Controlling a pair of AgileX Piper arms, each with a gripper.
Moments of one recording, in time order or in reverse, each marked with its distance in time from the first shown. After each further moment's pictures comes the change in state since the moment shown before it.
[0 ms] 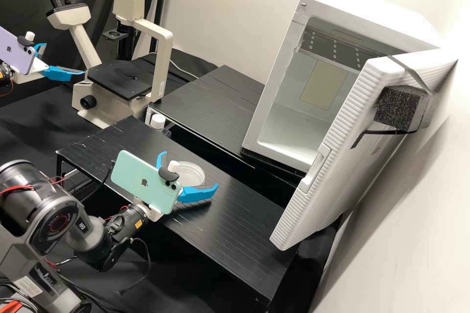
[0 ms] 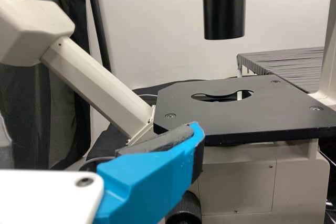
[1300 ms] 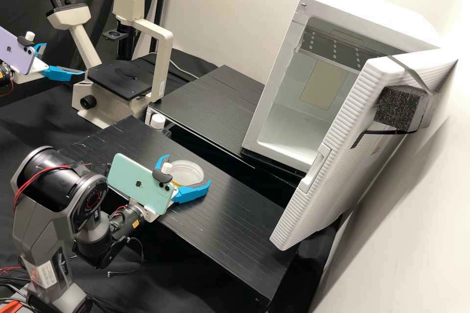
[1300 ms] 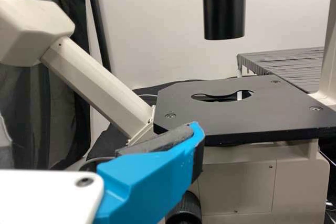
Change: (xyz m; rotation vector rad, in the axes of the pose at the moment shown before) left arm 0.000 0.000 0.000 0.000 0.000 0.000; right arm 0.007 -0.022 0.003 -0.013 -0.043 -0.041
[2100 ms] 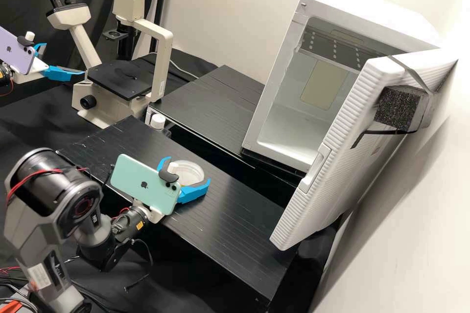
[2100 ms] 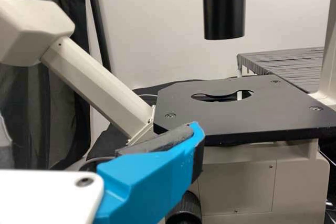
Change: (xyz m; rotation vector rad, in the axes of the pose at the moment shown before) left arm 0.000 0.000 0.000 0.000 0.000 0.000; right arm -0.005 0.024 0.012 -0.004 -0.012 0.057
